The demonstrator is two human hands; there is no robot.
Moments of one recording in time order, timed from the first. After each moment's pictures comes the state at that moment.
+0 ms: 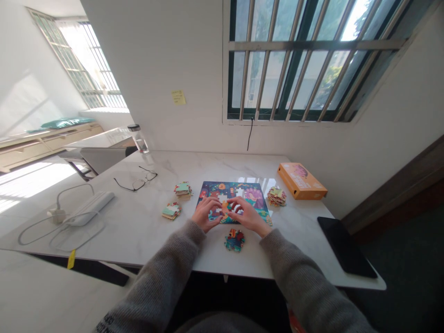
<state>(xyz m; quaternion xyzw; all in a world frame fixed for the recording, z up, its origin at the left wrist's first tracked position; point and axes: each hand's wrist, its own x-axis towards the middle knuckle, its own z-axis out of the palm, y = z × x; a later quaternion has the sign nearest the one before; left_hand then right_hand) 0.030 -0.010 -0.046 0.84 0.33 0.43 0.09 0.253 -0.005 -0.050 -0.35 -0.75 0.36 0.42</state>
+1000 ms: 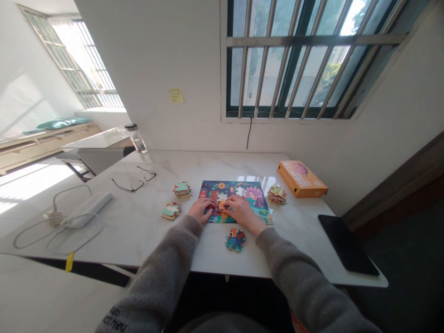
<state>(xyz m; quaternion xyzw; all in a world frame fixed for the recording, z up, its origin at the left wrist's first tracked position) 0.002 0.032 -0.085 0.85 0.40 0.34 0.09 0.237 0.017 -0.066 -0.41 -0.86 0.06 0.30</state>
